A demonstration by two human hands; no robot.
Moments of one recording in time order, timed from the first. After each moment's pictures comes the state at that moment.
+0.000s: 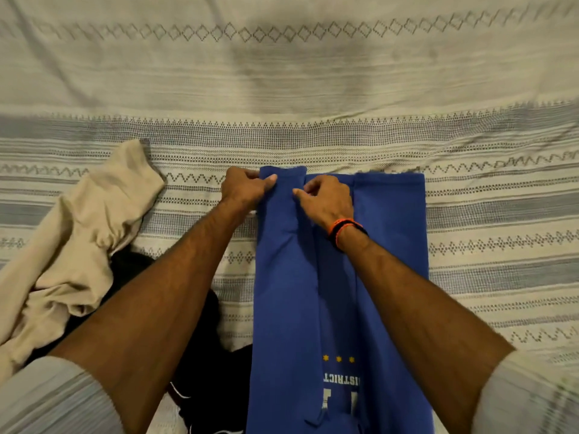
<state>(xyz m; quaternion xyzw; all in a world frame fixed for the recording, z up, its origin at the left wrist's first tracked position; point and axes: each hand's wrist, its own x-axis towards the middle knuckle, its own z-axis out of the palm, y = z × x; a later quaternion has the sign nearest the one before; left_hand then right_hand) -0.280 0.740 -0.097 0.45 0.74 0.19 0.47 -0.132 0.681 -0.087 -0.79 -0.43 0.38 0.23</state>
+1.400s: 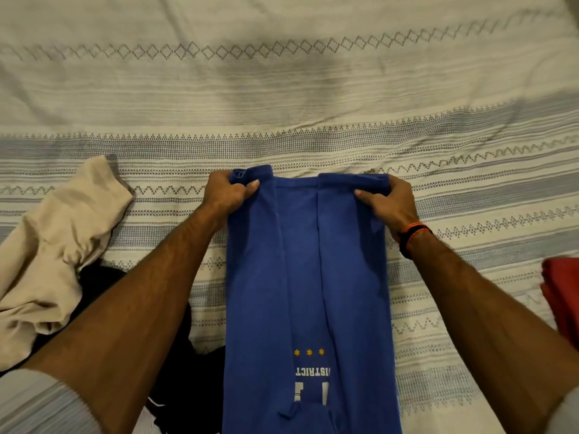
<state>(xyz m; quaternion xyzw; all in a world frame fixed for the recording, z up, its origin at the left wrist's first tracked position) -0.256 0.733 -0.080 0.46 0.69 0.22 0.51 0.017 0.630 -0.076 -0.79 -0.31 0.37 0.37</state>
